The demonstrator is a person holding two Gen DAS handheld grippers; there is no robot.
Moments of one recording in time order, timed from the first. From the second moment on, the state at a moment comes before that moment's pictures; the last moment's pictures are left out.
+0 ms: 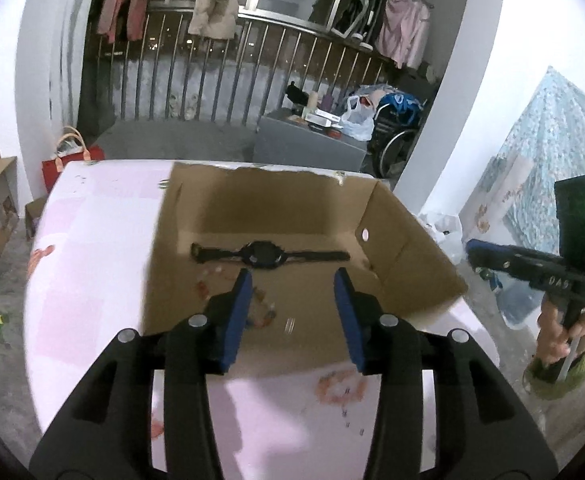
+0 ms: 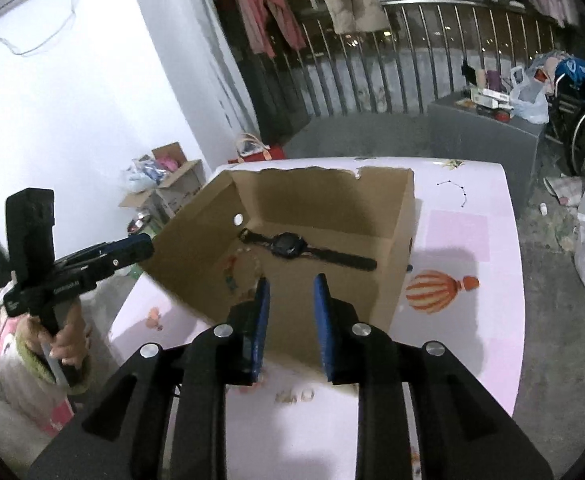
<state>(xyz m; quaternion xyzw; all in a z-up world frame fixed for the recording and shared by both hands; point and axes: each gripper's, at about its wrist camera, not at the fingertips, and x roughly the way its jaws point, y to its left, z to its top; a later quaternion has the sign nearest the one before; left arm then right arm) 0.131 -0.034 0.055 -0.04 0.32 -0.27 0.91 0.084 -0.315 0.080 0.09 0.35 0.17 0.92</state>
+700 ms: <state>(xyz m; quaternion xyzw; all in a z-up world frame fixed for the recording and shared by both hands) 0.091 -0.091 -0.053 0.15 0.38 -0.31 0.86 0.050 -0.288 -0.036 0.09 0.44 0.18 0.87</state>
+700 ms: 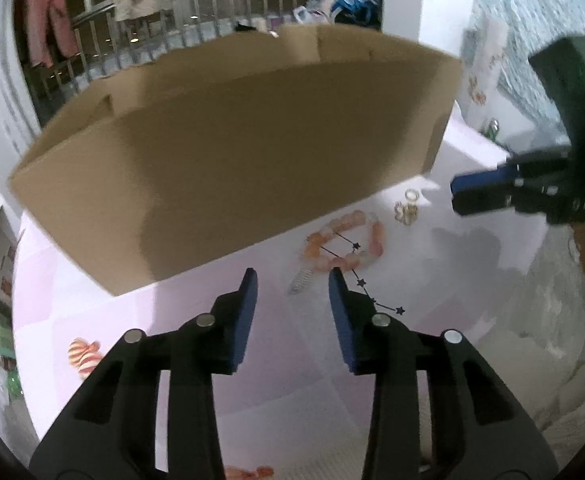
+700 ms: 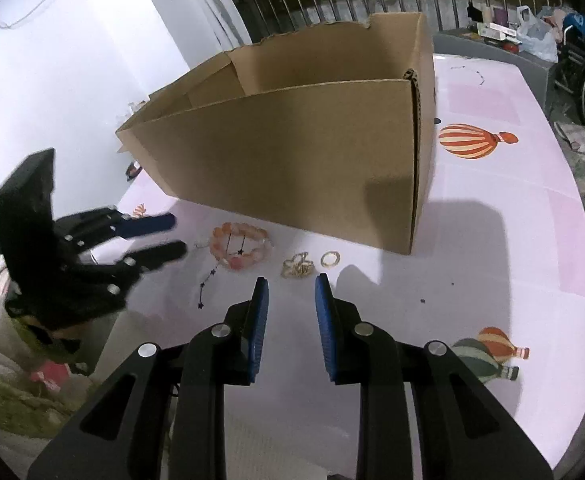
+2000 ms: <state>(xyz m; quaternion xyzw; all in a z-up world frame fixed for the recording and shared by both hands) 0.089 -0.072 -0.066 0.13 0.41 -0.29 0.86 0.070 -0.283 -0.046 0.01 0.45 0.11 0.89</state>
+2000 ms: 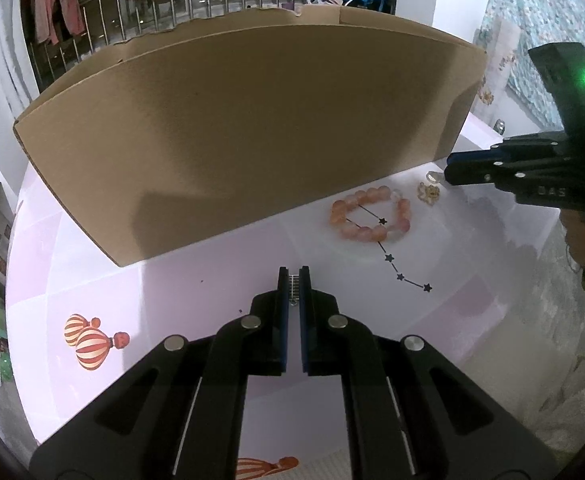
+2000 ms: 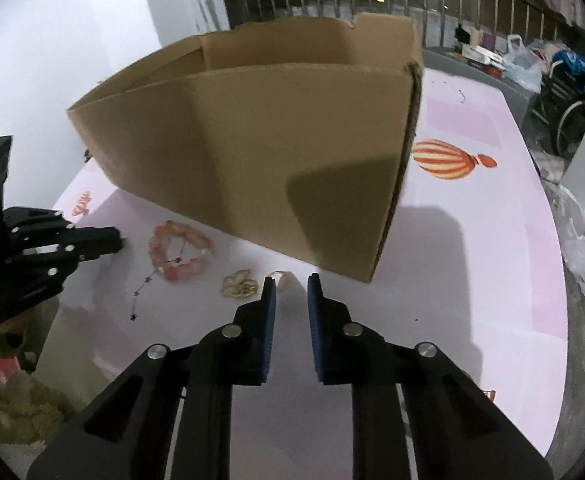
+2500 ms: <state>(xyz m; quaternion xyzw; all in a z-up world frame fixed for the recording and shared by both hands) 0.091 -0.069 -0.067 0.13 0.41 -0.29 0.86 0.072 -0.269 -0.049 0.00 0.44 0.12 0.89</state>
